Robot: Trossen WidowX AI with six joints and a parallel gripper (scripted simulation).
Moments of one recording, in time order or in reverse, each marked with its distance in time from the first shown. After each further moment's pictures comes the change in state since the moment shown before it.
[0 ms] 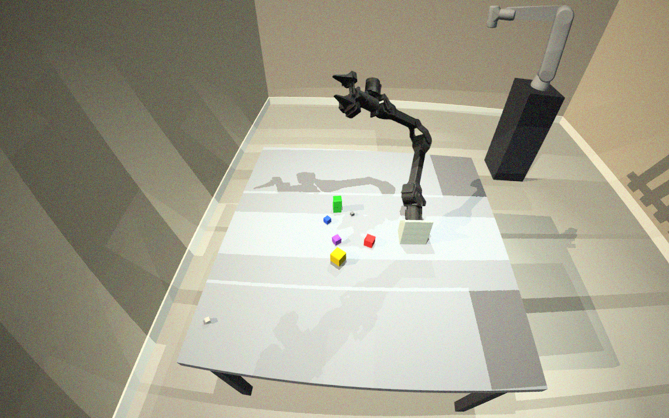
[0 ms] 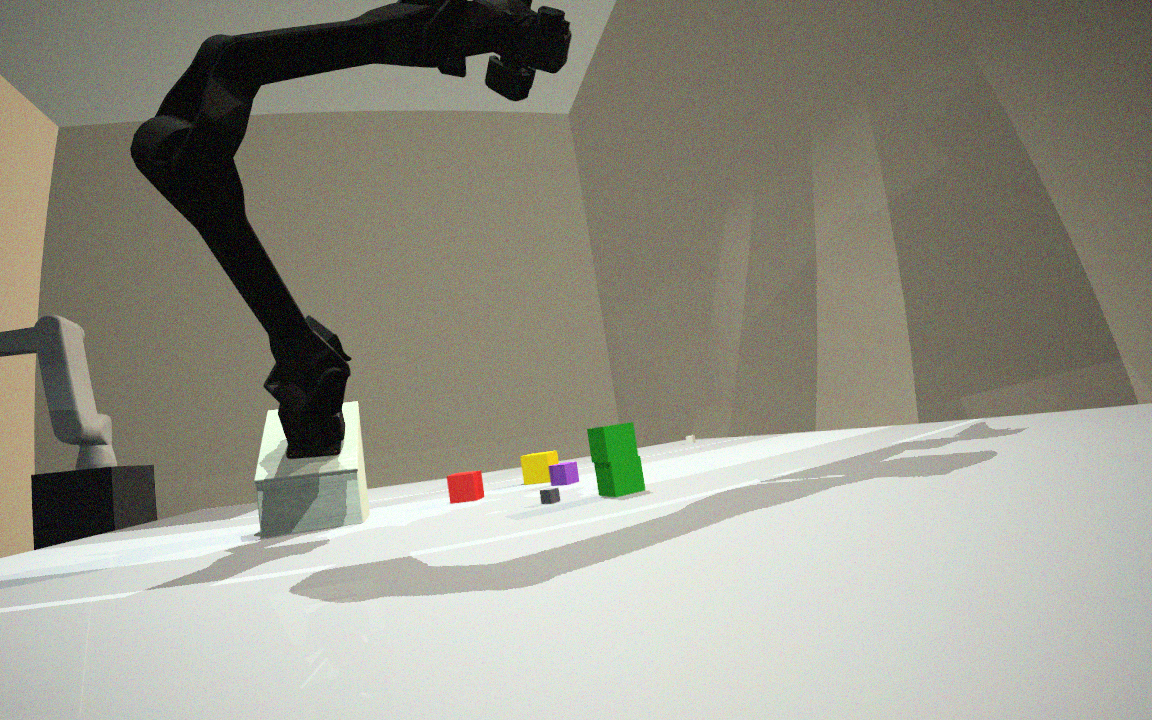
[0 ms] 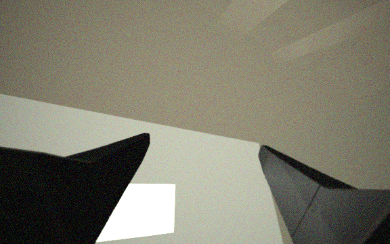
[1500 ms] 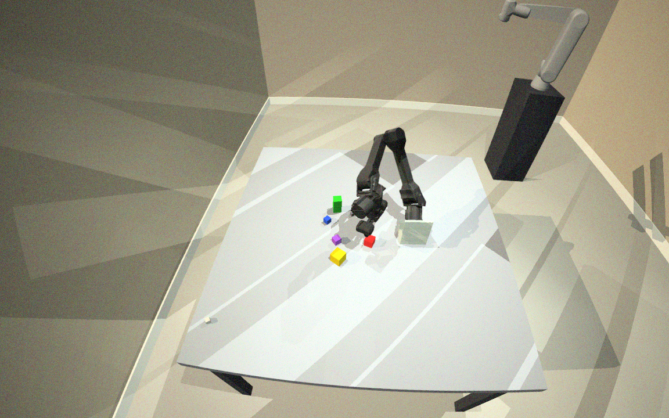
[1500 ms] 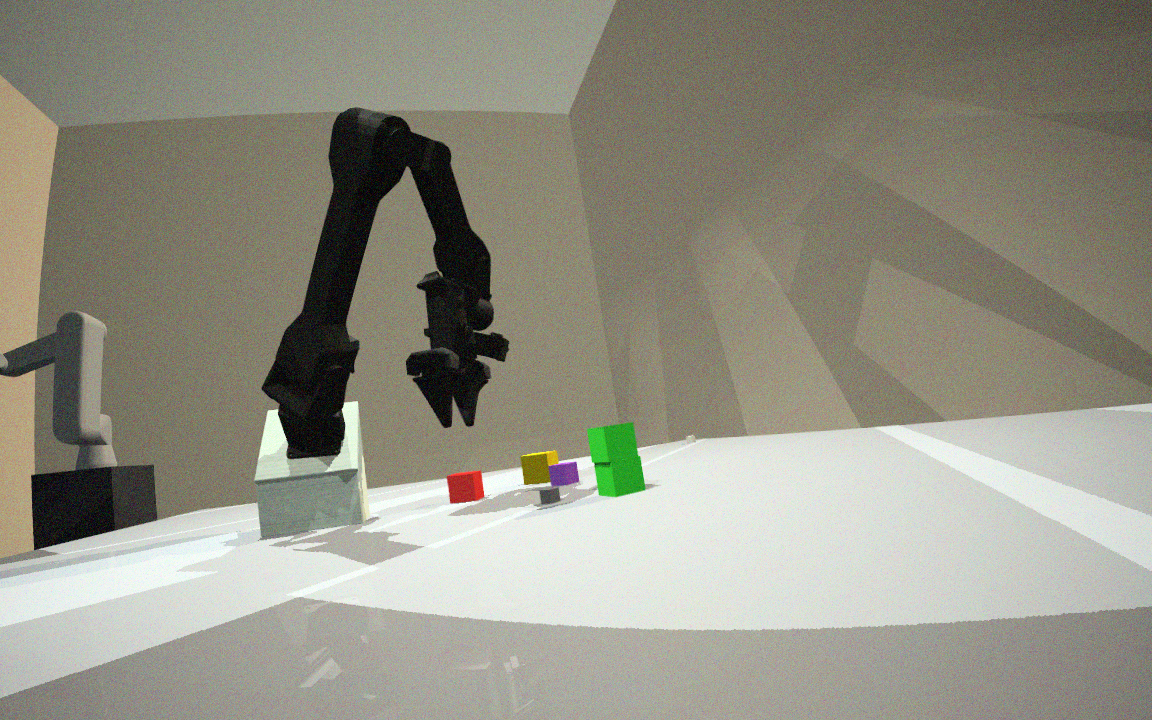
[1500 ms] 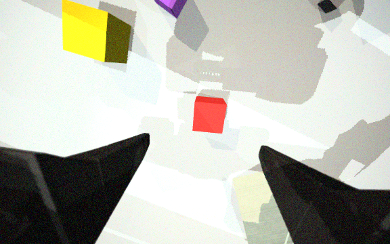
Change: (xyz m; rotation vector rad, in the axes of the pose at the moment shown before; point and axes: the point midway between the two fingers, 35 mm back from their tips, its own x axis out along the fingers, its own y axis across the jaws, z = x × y) arm -0.270 -0.424 0.180 -0.959 -0.366 -2.271
